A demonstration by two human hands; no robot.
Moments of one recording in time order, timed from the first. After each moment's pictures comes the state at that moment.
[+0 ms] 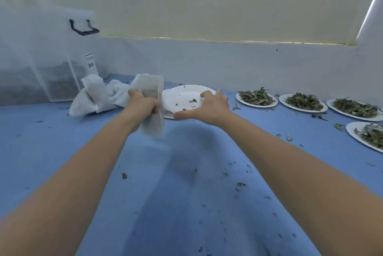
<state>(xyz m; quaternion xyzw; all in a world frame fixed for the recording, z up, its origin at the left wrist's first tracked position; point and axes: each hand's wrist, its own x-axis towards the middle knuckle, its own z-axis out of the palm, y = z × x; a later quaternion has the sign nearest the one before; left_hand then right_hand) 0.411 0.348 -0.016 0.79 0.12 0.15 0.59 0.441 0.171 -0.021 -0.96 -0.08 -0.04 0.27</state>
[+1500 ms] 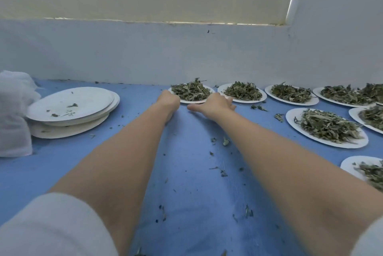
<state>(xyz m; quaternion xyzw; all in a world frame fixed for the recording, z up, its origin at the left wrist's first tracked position) 0.584 0.097 -0.071 0.88 0.06 0.02 0.47 0.576 -0.025 -0.084 -0.96 0.15 -0.06 0.24</state>
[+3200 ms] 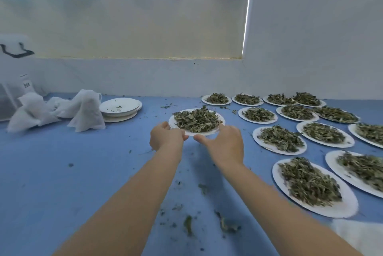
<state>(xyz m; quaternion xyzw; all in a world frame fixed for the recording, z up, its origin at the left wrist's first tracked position) 0.258 0.112 -0.022 0.61 0.19 0.10 0.77 0.217 0.002 -0.038 -0.91 0.12 -0.25 0.32</state>
